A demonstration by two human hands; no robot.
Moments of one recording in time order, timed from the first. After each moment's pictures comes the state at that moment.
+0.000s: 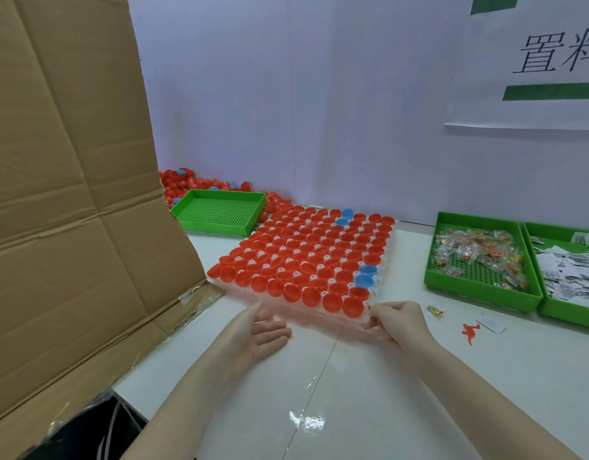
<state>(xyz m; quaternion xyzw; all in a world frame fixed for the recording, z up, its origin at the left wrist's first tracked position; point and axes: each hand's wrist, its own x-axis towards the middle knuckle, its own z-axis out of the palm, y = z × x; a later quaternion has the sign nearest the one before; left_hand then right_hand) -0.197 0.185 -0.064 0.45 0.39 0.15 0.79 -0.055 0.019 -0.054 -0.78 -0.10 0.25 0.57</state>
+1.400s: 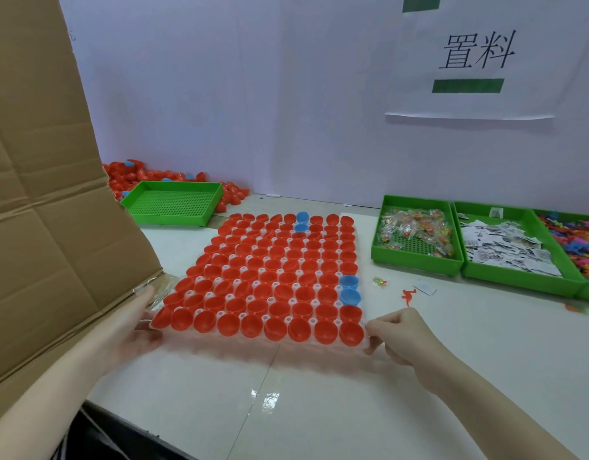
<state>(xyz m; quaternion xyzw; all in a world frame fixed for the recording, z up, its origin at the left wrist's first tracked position) -0.265 0.222 -0.034 0.57 0.49 0.17 0.64 -0.089 -0.066 -0.044 -0.82 -0.14 0.26 0.50</state>
